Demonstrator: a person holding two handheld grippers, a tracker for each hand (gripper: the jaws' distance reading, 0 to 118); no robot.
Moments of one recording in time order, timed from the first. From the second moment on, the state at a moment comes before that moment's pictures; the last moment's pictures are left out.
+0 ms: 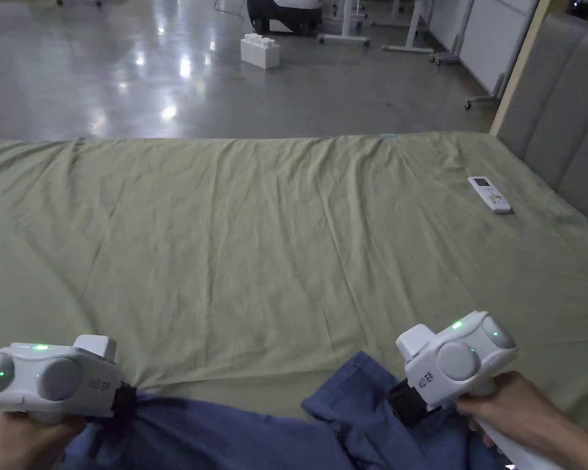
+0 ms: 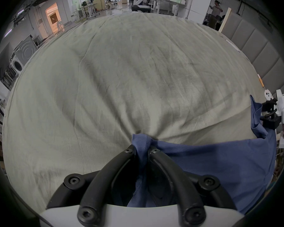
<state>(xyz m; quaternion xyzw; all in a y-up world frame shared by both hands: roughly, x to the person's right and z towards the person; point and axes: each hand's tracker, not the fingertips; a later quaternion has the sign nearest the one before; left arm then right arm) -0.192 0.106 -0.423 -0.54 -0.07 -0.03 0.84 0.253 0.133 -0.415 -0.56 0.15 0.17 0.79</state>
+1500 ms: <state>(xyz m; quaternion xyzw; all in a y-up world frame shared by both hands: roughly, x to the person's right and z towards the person) -0.305 0.635 -0.160 0.03 0.02 -0.01 1.00 0.270 0.674 -0.220 0.06 0.03 0.04 1.00</state>
